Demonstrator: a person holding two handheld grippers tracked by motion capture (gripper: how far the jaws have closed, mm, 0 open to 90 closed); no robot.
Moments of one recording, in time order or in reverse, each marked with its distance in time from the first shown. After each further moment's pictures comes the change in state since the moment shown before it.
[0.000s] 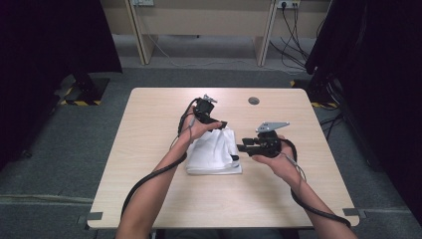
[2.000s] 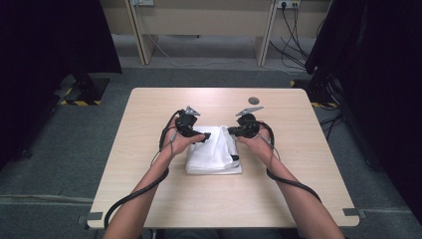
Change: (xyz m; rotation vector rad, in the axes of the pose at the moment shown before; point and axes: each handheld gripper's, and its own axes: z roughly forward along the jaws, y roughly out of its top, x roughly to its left) left arm 0.005 -0.051 -0.040 0.003 0.048 0.028; right arm -0.037 0.033 0.083 0.094 -0.117 0.063
